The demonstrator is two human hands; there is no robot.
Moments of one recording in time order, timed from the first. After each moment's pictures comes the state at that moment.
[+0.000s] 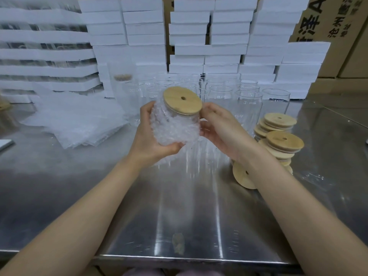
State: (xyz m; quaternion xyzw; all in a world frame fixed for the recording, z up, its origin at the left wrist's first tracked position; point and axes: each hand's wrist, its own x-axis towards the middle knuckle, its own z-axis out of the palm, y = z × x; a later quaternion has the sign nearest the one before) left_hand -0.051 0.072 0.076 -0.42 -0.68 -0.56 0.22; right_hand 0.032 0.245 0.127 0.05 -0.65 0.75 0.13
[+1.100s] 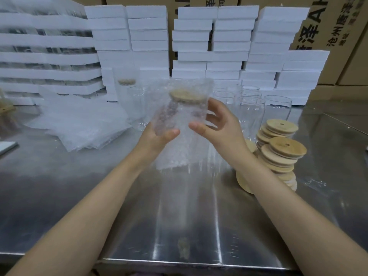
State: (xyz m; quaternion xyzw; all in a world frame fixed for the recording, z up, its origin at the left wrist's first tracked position) left_hand -0.051 0.072 0.093 -0.37 -0.65 -0.66 0.03; right_hand 0.032 0.239 0.114 0.11 -0.74 0.59 0.29
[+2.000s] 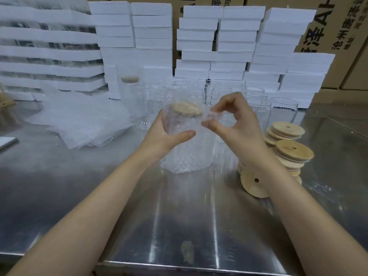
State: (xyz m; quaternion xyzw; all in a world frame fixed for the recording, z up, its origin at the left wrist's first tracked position) left_hand -0.054 0.078 0.093 -0.35 -0.68 -0.65 0.03; right_hand 0.041 0.246 0.130 0.16 -0.79 0.43 0.40
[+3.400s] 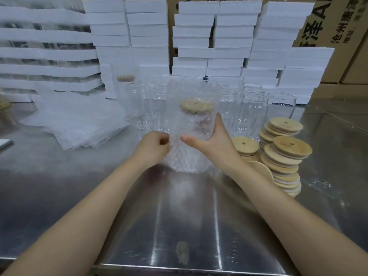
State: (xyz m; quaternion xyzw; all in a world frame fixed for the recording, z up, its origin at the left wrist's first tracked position) left_hand -0.075 0.076 0.066 -0.27 -0.86 -0.44 0.04; right_hand 0.019 0.234 0.088 0.04 -0.79 0.55 0.27
